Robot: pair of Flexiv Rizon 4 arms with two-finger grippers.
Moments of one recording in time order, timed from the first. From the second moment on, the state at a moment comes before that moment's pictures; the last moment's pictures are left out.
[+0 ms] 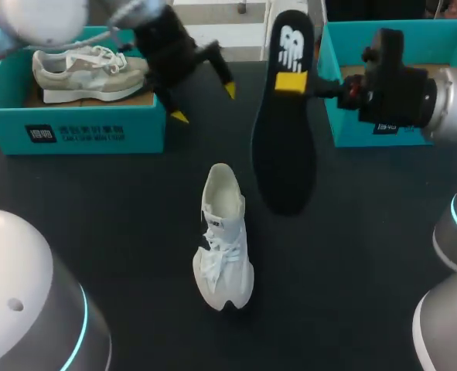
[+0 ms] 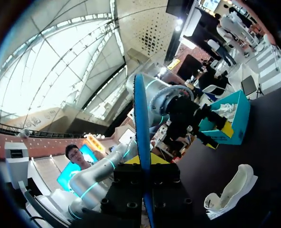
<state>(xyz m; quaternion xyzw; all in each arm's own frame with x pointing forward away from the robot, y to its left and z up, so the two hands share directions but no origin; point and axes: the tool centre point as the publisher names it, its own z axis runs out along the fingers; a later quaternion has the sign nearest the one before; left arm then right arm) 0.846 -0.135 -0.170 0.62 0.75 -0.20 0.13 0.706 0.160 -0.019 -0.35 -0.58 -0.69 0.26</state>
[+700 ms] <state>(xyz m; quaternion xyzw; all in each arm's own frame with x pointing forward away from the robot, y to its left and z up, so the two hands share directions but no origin) 0.807 -0.067 -0.103 0.61 0.65 -0.34 0.29 0.817 0.144 -0.082 -0.52 -0.47 -0.61 0.37</state>
